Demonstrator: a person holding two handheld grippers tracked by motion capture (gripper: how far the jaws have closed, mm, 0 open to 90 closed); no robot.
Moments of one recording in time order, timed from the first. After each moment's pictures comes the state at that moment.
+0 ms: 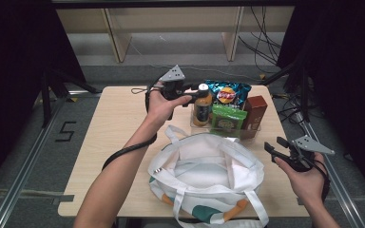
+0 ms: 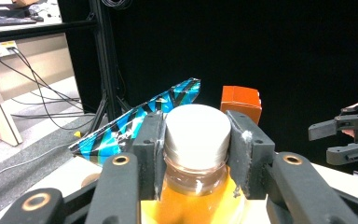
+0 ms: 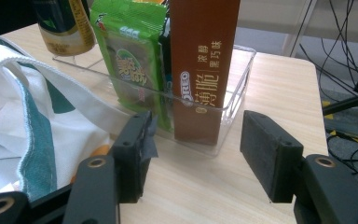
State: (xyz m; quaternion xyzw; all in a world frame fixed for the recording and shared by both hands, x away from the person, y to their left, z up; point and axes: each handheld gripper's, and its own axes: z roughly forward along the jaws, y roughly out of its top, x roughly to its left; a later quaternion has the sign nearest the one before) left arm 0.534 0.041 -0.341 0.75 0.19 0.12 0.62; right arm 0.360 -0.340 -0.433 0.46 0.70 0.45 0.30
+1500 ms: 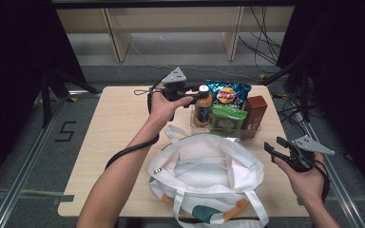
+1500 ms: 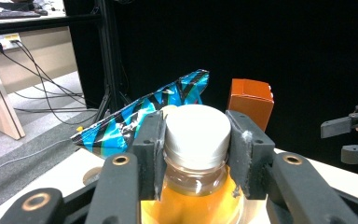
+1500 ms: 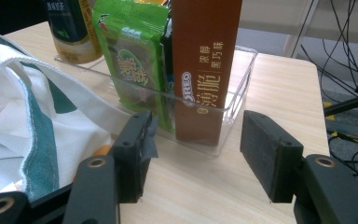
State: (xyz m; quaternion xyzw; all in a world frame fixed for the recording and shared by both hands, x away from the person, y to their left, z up) left arm 0.541 0.036 -0.352 0.75 0.20 0.12 0.62; right arm 0.359 -0.339 -0.432 0.46 0.70 0.46 0.30
